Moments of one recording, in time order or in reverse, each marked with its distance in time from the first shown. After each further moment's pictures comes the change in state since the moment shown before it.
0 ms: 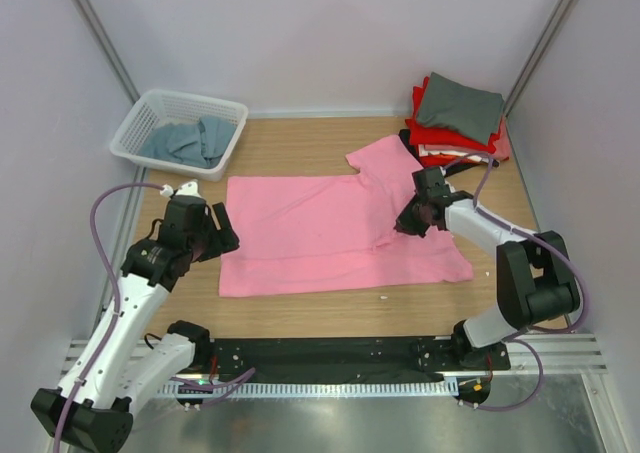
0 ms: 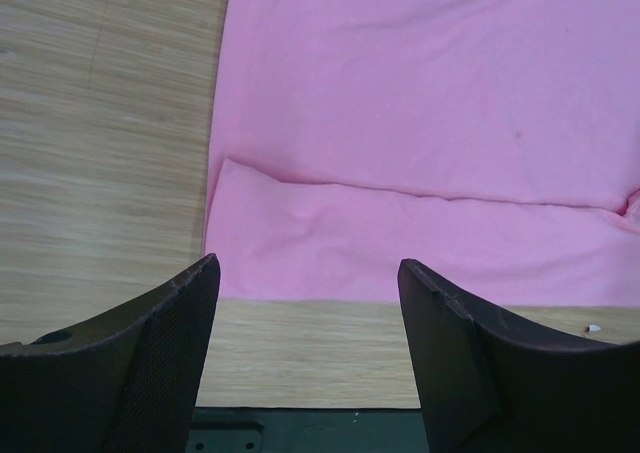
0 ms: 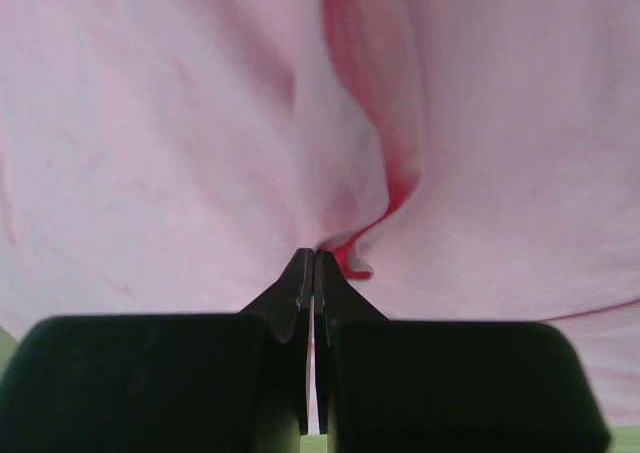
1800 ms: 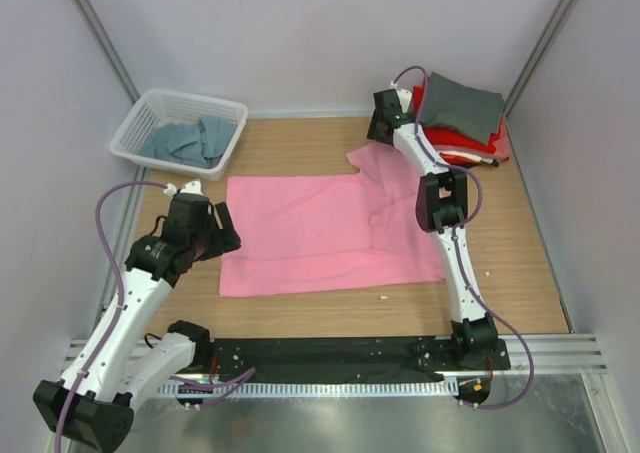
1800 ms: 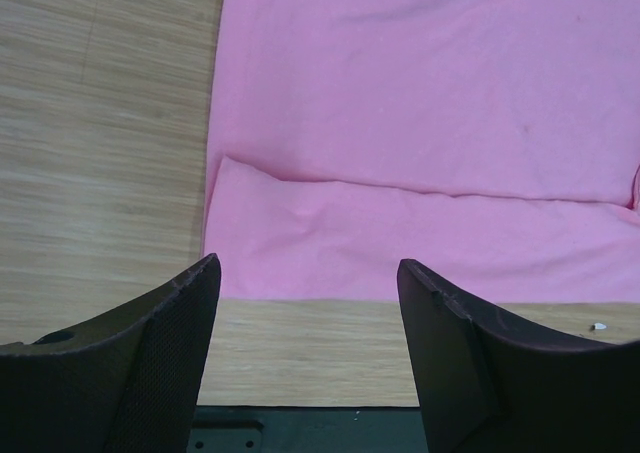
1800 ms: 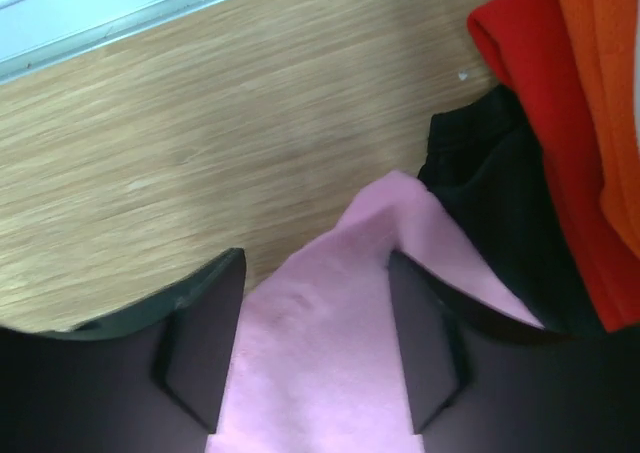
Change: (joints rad) left arm 0.000 0.027 -0.002 0.006 0.008 0.001; right arm 0.011 1.208 1.674 -0.202 0.346 -0.458
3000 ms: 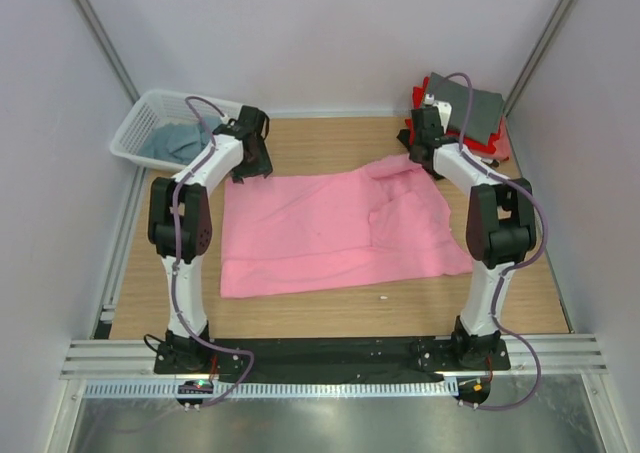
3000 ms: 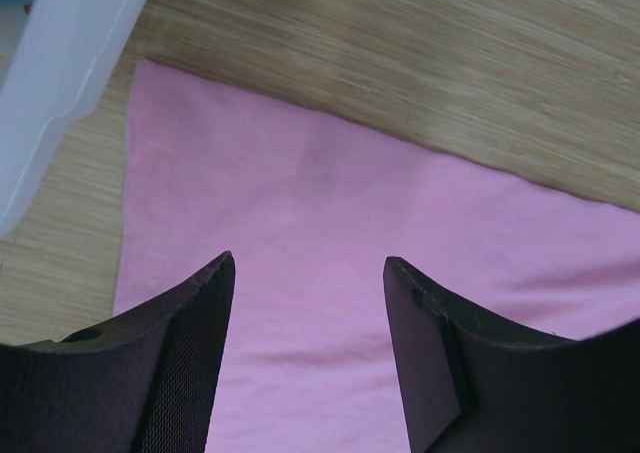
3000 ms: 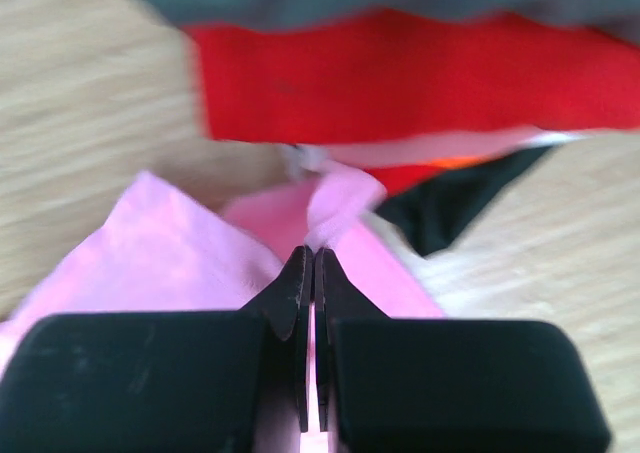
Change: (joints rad) left arm 0.056 1.199 0.846 0.096 -0.097 0.012; right arm -0.059 -0.742 -1.003 0.321 0.063 -0.138
